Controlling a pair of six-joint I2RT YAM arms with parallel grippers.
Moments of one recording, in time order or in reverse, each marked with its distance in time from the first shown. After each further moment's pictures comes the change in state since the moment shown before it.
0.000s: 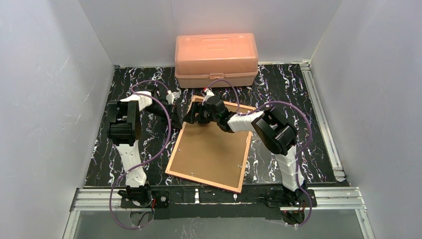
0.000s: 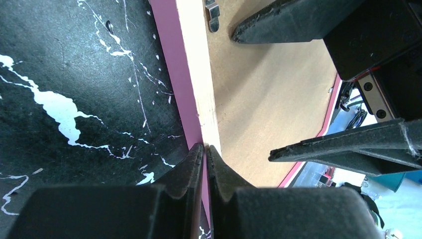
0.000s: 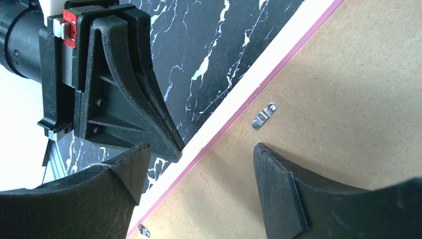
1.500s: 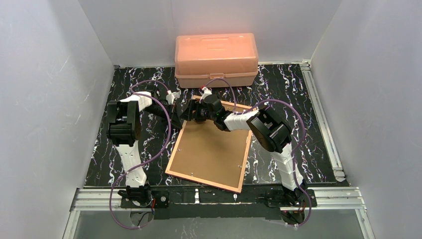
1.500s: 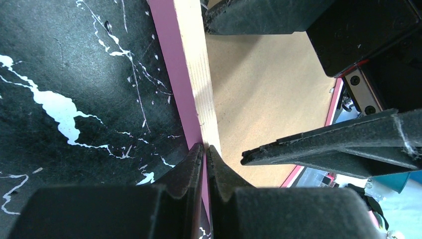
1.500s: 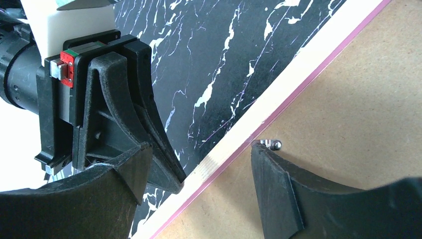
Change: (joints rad) left arm 0.000 -0.008 -0.010 0.010 0.009 0.003; right arm -0.002 0.082 0.084 0.046 0.015 0.013
